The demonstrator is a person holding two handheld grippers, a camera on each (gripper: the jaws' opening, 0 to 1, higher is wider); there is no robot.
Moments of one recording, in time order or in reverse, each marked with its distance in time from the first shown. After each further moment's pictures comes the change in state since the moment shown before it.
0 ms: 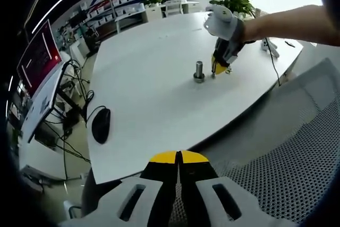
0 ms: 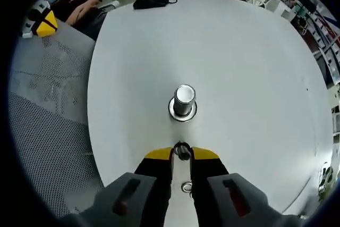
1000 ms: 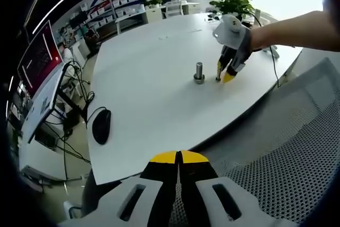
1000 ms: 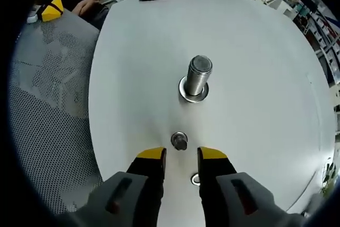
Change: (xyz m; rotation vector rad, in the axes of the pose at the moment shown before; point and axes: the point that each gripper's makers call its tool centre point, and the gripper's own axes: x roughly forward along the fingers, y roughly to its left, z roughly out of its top) left arm -0.001 0.000 0.001 0.002 -0.009 0.001; right arm 0.002 0.006 -0.027 0.009 -0.009 0.004
